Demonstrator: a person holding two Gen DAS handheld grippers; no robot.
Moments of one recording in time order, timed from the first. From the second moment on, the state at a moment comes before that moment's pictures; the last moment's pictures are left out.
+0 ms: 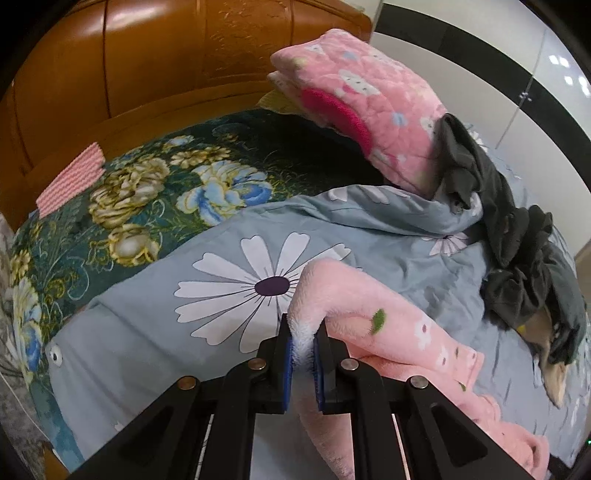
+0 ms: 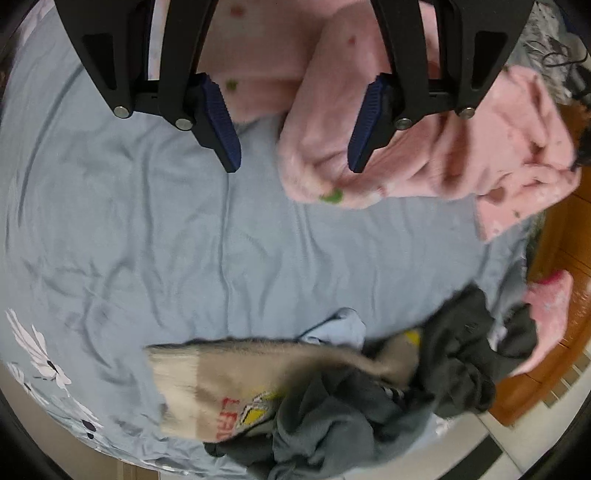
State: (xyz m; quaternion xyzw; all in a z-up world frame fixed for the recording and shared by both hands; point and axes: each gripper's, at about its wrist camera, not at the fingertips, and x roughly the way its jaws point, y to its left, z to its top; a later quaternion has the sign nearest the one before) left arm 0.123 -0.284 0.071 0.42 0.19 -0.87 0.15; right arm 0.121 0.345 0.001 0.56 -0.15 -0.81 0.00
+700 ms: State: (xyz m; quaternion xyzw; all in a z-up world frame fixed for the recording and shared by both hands) left arm 0.059 -0.161 0.095 0.41 0.18 -0.90 -0.02; right arm 0.209 0.553 0.086 0.41 -0.28 -0.85 -0.16
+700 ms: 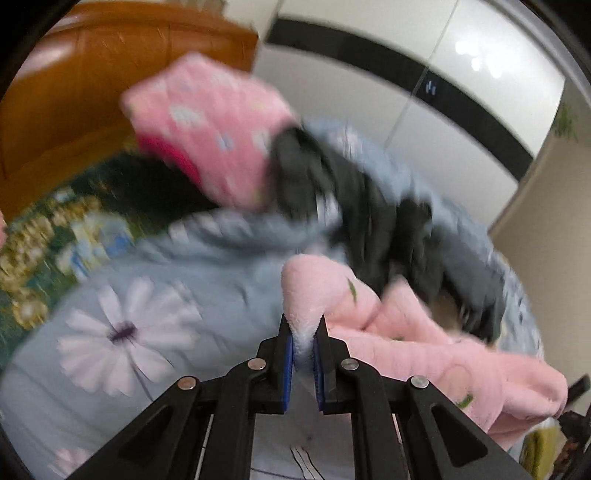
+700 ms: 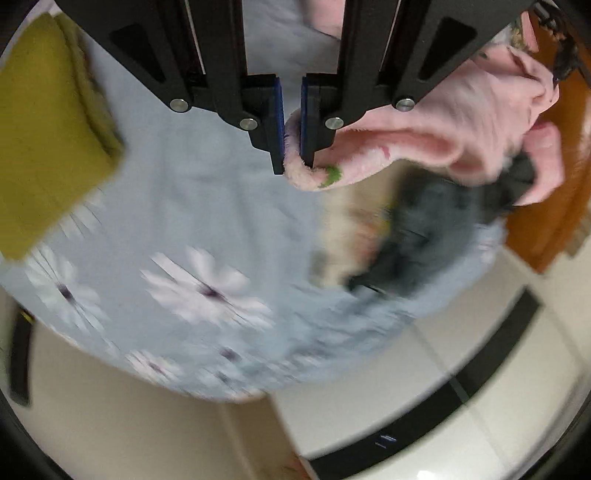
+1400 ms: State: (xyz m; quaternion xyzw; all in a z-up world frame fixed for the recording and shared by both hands) left arm 0.097 -0.160 0.055 0.49 0.15 -0.86 0.02; right arm 0.265 0.566 0.027 0.50 -0.28 -0.81 -0.16
